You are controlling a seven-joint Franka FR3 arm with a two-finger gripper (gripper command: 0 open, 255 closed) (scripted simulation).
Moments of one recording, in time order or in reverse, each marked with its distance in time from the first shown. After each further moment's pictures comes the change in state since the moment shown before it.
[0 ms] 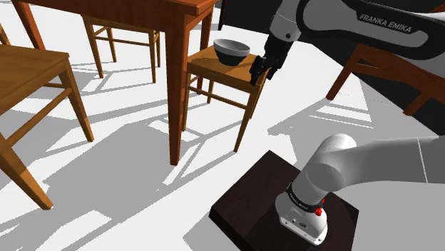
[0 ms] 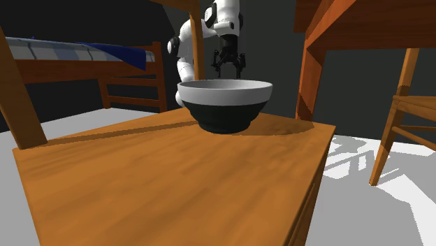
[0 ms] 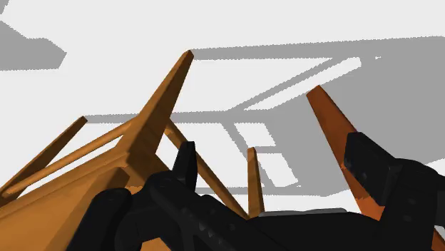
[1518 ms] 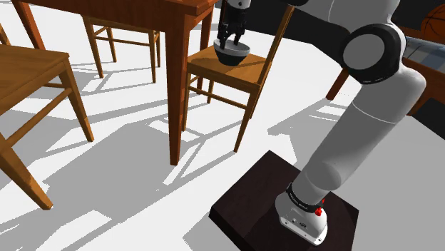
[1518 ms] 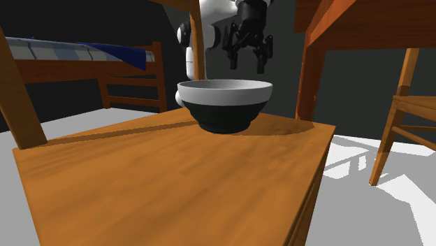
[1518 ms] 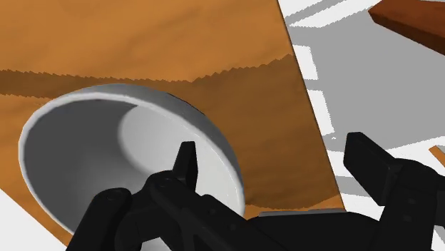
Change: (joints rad) arm -0.053 0.836 -0.117 0.825 -0.081 0.001 -0.257
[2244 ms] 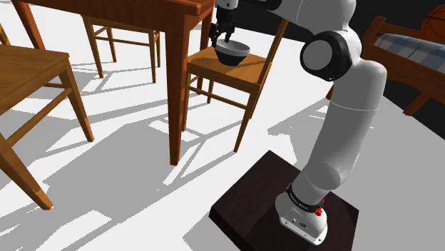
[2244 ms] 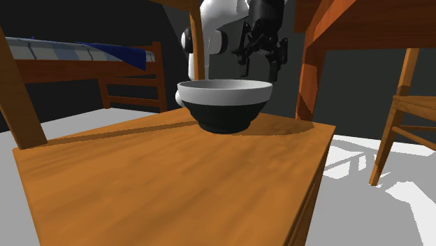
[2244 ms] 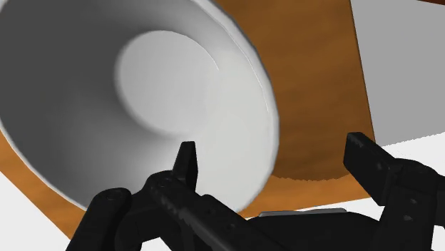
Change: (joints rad) arm -0.017 0.263 -0.009 0.313 0.004 -0.052 -0.058
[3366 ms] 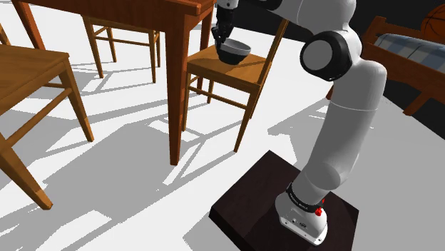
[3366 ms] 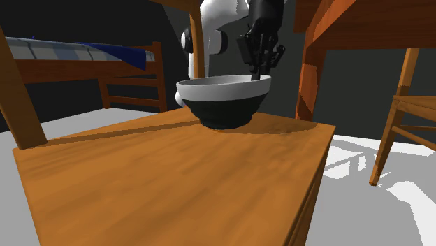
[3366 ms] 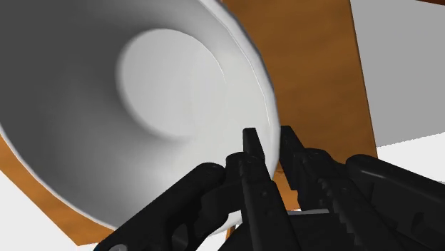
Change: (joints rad) arm 0.000 0.000 0.000 0.003 0.000 -0.003 -0.001
